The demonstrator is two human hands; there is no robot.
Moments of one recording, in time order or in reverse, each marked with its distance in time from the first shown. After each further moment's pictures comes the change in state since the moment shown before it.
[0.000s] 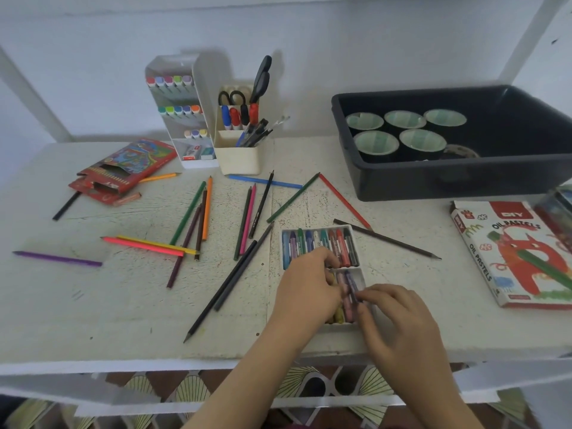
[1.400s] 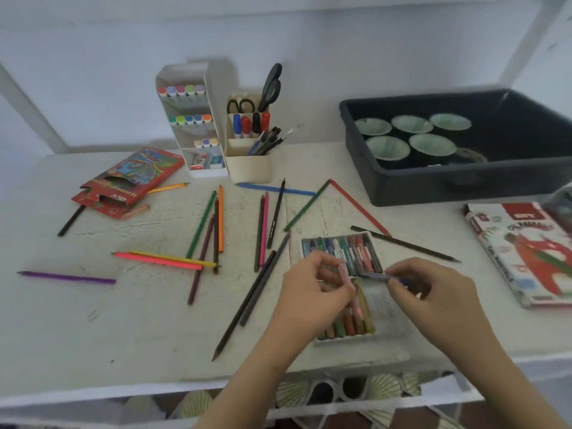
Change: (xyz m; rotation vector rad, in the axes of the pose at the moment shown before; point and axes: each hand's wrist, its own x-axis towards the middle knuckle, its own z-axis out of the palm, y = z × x) left_hand -0.008 -0.014 -0.043 -0.394 -0.069 -0.032; right_hand 0.053 -0.030 -0.018 0.080 -0.115 0.224
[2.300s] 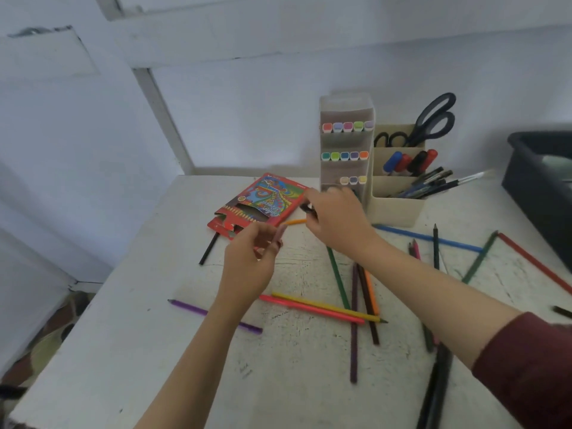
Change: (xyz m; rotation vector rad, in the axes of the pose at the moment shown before) left_hand 0.074 -0.068 -0.296 0.316 0.576 0.307; right_hand 0.201 -0.212 0.258 -0.354 -0.150 -0.674
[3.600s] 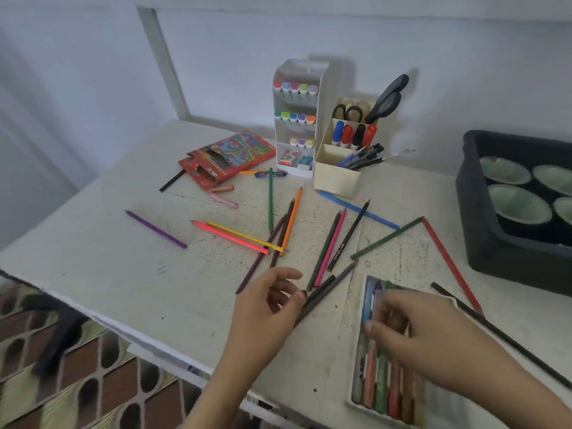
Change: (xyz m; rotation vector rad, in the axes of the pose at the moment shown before) left_hand -0.172 0.123 0.130 -0.228 0.017 -0.372; right_hand -0.247 0.099 -0.159 0.321 -0.699 0.297
